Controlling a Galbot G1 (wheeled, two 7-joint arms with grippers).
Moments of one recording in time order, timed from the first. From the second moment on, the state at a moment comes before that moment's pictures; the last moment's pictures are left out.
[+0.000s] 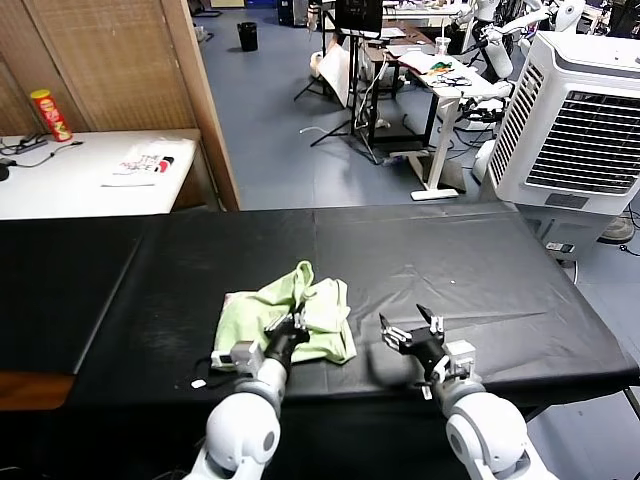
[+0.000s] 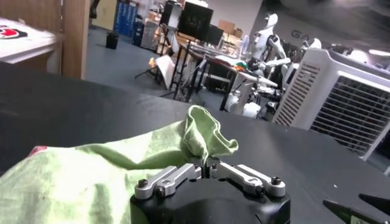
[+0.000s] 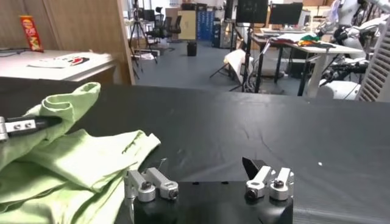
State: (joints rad) left arm 1.30 -1.52 -0.21 -2.00 -0.34 0.41 -0.23; right arm -1.32 1.20 0.36 2.07 0.32 -0.51 0.09
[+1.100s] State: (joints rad) left arm 1.42 -1.42 -0.61 -2.05 -0.45 0.32 -0.16; right arm -0.96 1.29 -0.01 1.79 0.09 -0.52 0.11
